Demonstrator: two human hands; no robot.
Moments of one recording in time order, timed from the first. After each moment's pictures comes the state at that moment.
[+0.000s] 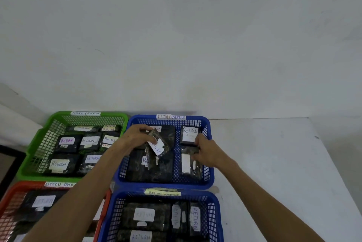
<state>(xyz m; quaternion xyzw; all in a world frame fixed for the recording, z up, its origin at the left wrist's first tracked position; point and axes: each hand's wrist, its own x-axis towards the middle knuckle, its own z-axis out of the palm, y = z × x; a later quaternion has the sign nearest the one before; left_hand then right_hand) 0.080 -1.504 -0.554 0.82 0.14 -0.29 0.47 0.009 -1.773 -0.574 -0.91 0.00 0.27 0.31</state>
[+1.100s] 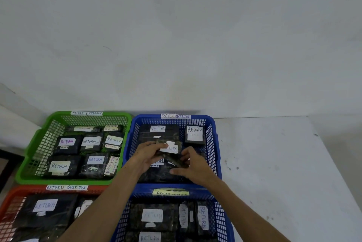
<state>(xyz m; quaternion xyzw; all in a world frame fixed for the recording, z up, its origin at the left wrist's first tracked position) 0.043 -1.513 -0.602 0.62 0.30 -0.29 0.66 -0.032 -1.702 -0.610 -0.84 0.03 0.22 0.49</state>
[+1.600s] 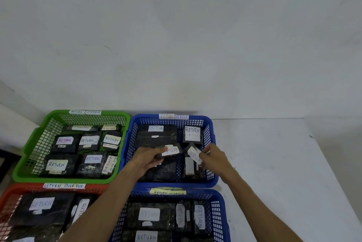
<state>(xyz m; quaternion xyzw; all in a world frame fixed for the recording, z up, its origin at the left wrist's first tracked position) 0.027 -1.512 -0.600 0.60 0.30 -0.30 0.67 -0.024 -1.755 -0.590 -0.85 0.20 0.20 0.44</state>
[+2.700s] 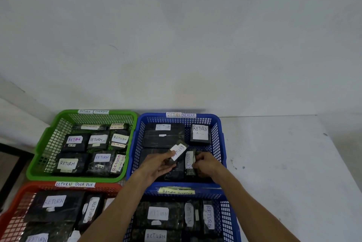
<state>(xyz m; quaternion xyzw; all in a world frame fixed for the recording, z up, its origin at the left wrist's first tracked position) 0.004 -1.509 -0.606 0.58 0.30 -0.35 0.67 -0.013 -1.715 -0.635 -0.74 0.28 0.34 0.51</state>
